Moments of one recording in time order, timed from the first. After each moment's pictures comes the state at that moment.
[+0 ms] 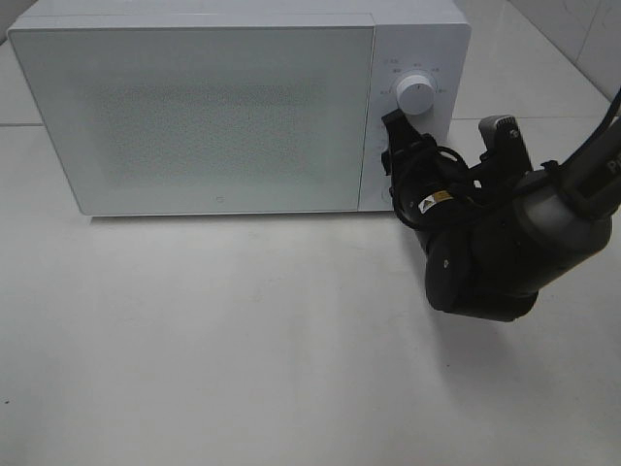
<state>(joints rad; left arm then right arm) 0.04 0.00 -0.50 -0.02 1.03 0.04 0.62 2.08 -0.77 0.65 -1.21 0.87</state>
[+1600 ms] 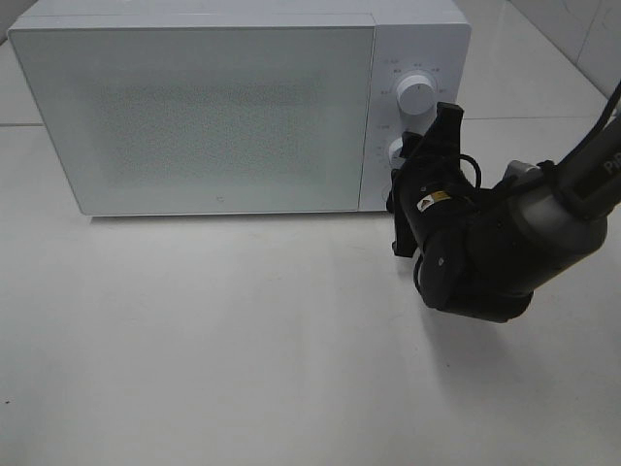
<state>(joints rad) 0.04 0.00 -0.50 -0.02 1.03 0.04 0.62 2.08 -0.77 0.70 -1.21 1.50</state>
